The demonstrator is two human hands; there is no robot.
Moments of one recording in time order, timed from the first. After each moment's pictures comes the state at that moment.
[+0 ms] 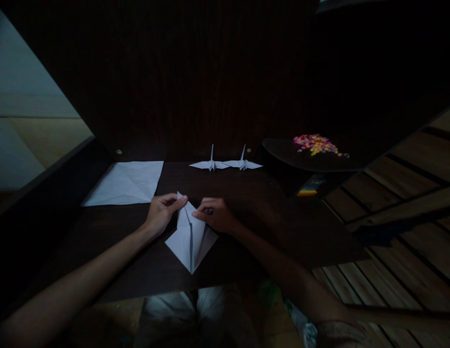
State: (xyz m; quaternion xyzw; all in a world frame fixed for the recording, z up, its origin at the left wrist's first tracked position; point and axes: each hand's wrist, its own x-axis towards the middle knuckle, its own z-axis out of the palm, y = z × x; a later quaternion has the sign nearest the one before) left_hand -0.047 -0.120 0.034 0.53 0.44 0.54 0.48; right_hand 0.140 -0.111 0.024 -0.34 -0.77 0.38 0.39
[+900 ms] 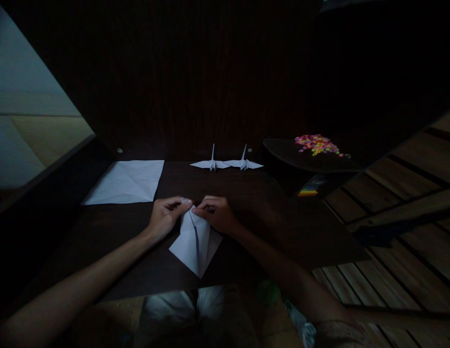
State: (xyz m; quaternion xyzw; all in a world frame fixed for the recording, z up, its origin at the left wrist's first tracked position) left_hand -0.040 -0.130 0.034 0.57 0.42 0.53 0.46; right_hand 0.138 -0.115 0.027 -0.31 -0.75 0.36 0.46
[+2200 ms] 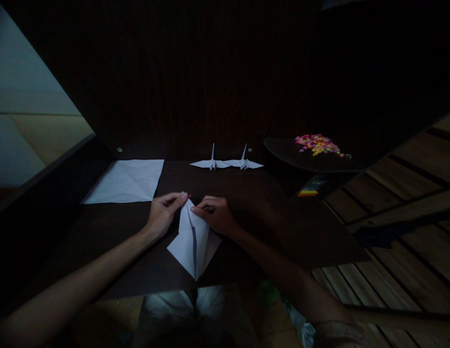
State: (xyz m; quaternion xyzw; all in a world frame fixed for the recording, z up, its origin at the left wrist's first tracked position) left_hand -0.039 -0.127 0.036 0.50 0.46 0.57 0.46; right_hand 0.134 -0.121 0.030 -0.34 -0.74 0.34 0.47
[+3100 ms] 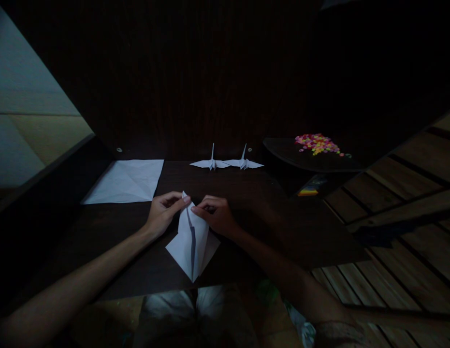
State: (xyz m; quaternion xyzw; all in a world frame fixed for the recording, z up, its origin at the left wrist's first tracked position) left_hand -0.041 -0.128 0.043 0.54 0.43 0.55 0.47; right_hand 0.133 -0.122 0.030 -0.33 -0.73 0.34 0.48
